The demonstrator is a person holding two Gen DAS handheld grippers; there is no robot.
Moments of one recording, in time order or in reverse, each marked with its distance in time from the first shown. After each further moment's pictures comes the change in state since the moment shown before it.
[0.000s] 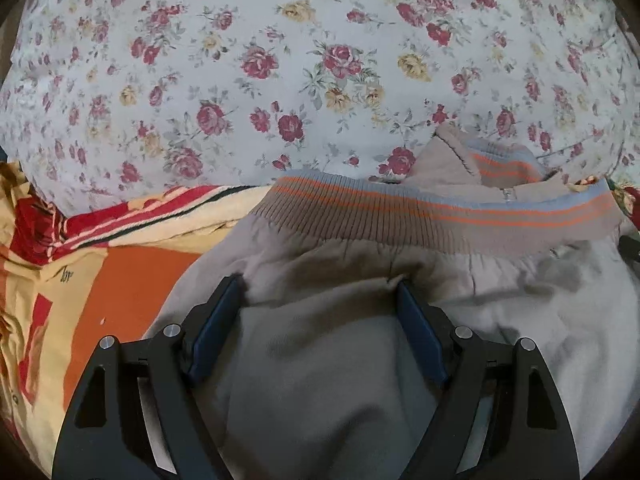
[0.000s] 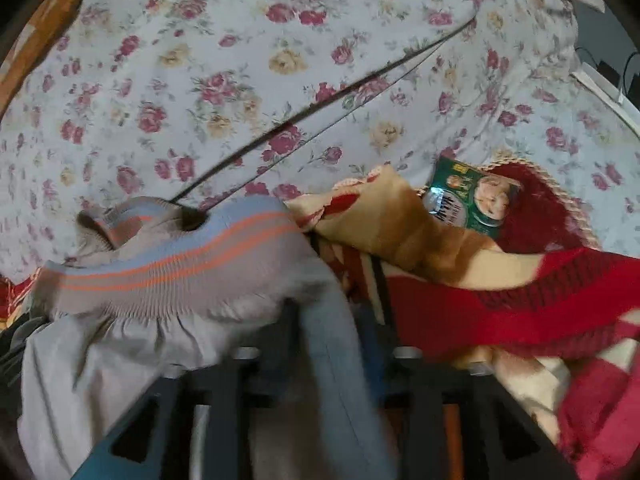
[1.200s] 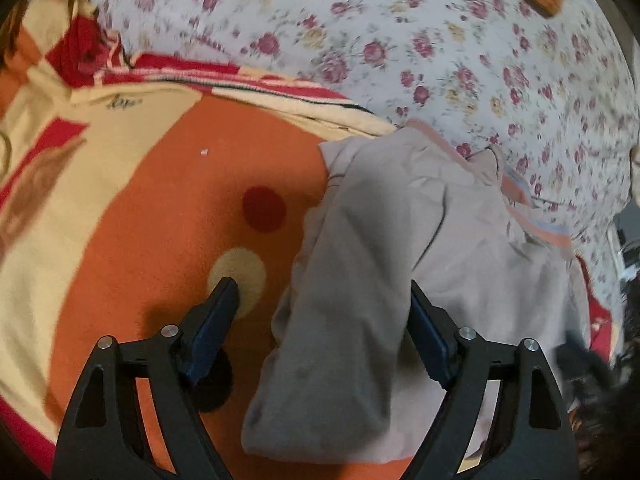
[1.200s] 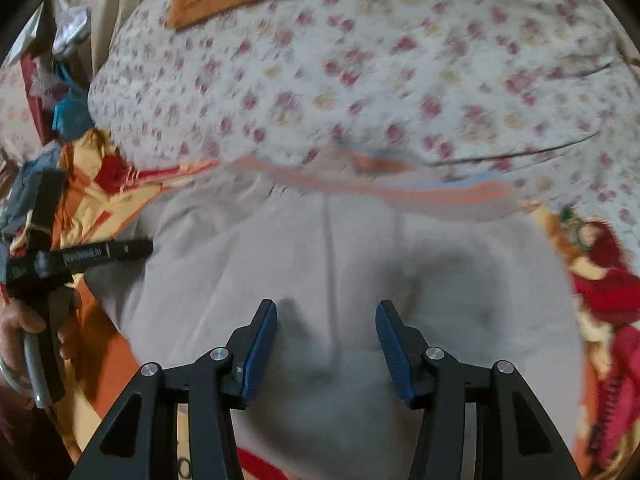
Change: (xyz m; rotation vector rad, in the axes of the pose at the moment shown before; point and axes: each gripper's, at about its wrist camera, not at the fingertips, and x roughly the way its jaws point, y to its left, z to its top) left arm -0.039 0.125 -0.080 -0.402 0.119 -0.216; right arm -0.079 0.156 -0.104 -0.364 -0.030 0.279
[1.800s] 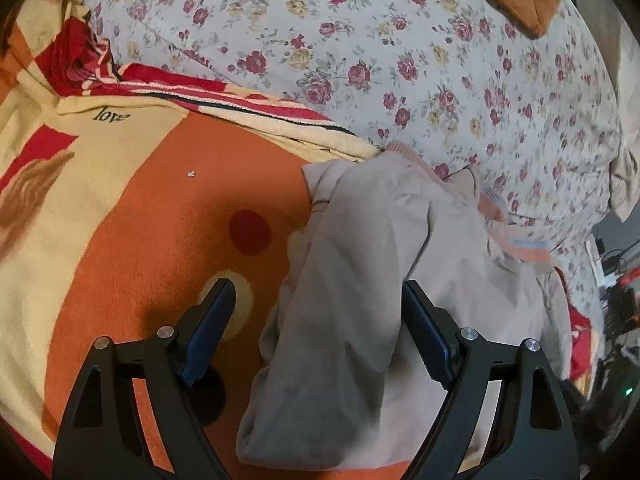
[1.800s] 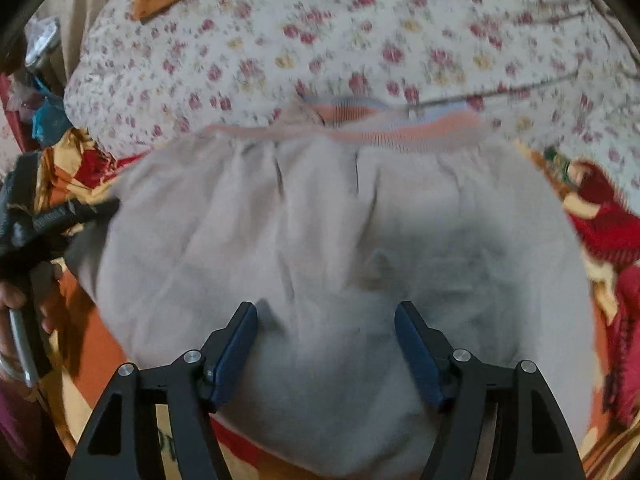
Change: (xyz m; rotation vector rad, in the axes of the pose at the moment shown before) left arm -0.010 0.005 0.009 -0.015 -0.031 -0.092; right arm -0.002 -0.028 -0.027 0.096 0.059 -0.028
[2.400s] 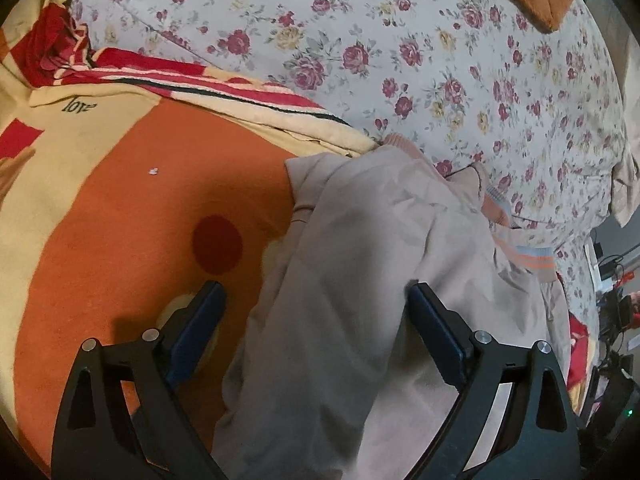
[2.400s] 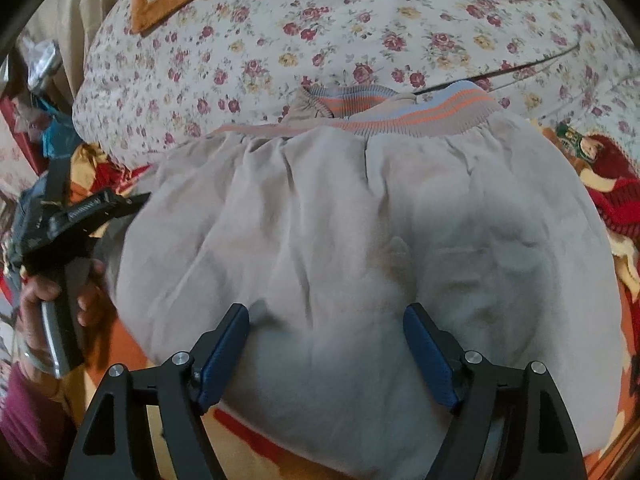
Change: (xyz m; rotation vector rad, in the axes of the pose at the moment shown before) left arm 0.033 -0.009 0.011 -0.017 0.041 -0.027; right arm -0.005 -0.006 -0.005 0.069 0.001 0.099
